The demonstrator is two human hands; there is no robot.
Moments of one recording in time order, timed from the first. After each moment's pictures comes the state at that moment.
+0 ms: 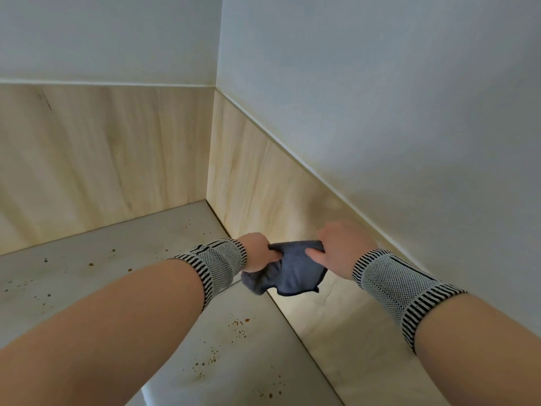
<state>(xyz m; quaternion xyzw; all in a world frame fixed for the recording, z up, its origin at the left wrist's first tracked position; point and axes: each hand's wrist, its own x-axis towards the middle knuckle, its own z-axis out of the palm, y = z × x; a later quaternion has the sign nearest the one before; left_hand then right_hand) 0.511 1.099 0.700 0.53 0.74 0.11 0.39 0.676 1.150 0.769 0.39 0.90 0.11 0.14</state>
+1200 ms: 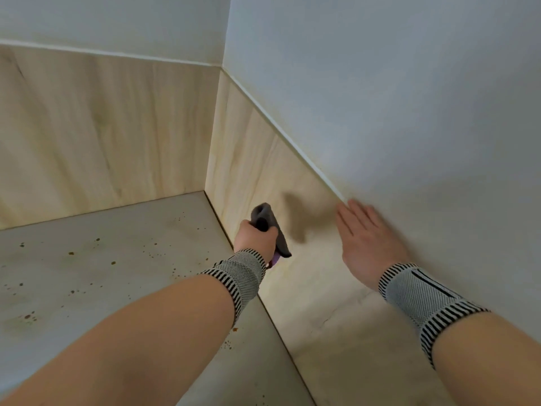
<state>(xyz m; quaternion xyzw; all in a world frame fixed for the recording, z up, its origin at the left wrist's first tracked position) 0.517 1.188 0.640 0.15 0.74 0.50 0.41 0.698 1.260 0.719 0.32 0.91 0.26 0.08</state>
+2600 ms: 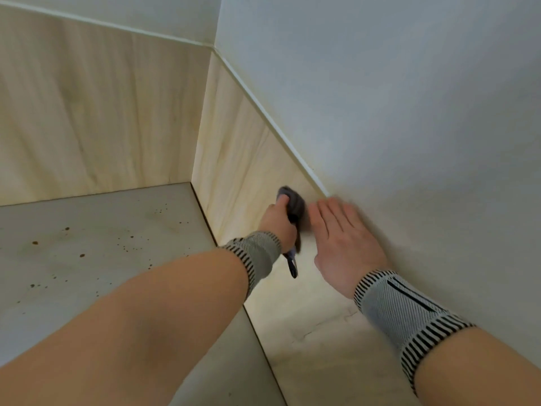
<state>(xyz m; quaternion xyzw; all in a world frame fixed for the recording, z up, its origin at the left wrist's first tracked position) 0.541 1.274 0.637 0.41 0.73 0.45 0.32 0.675 1.272 0.712 0.28 0.91 0.29 0.05</state>
